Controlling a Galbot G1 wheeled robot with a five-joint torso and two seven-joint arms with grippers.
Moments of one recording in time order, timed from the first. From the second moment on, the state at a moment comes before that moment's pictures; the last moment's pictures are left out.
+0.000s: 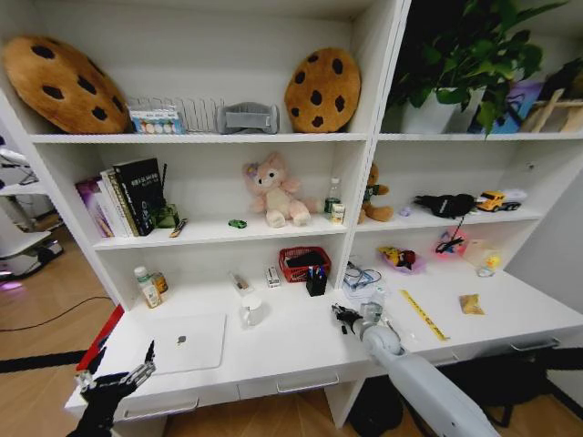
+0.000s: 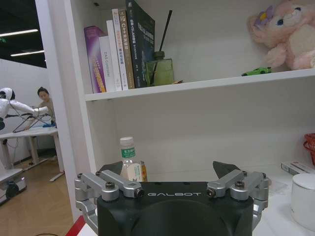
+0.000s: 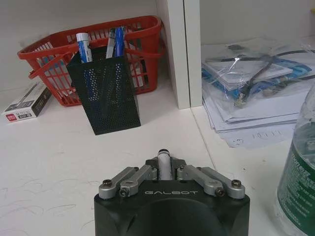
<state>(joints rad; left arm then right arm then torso) 2.03 -1.47 -0.96 -2.36 -0.29 -0.03 0.02 -0.87 0.94 0.01 1.45 0.95 -0.34 0.24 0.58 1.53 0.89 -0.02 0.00</state>
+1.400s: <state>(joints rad) 2.03 -1.47 -0.96 -2.36 -0.29 -0.03 0.02 -0.51 1.22 -0.07 0.96 0.50 0.44 0.00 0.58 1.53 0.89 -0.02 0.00</state>
